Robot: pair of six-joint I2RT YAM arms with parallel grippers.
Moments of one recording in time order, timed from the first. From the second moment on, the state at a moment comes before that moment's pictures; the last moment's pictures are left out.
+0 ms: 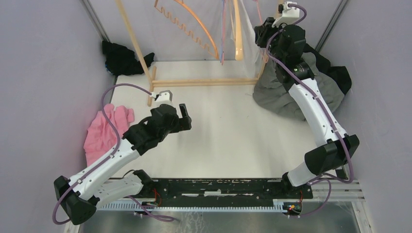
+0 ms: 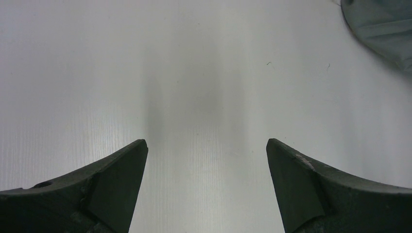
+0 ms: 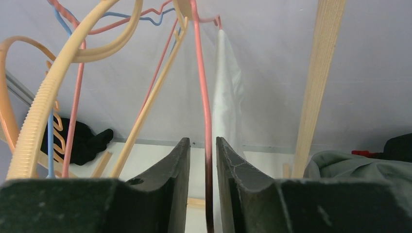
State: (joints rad) left arm -0.74 0.95 0.89 -0.61 -0.41 -0.66; right arm 0.31 1.56 1.72 -0.07 0.11 0.21
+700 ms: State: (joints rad) left arm -0.74 0.88 0.83 -0.58 -0.38 -0.66; right arm 0.31 1.22 1.47 -0.20 0.21 0.22
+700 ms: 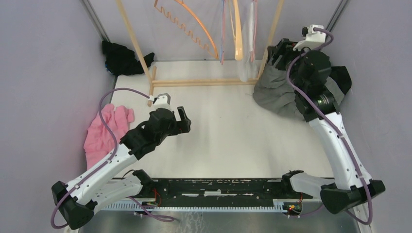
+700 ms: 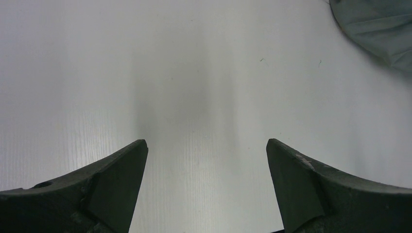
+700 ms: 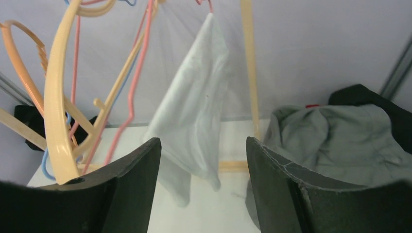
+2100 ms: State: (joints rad) left arm -0.74 1.12 0.66 -0.23 -0.15 -0.65; right arm -0.22 1.96 1.64 -0.29 0.05 0.68
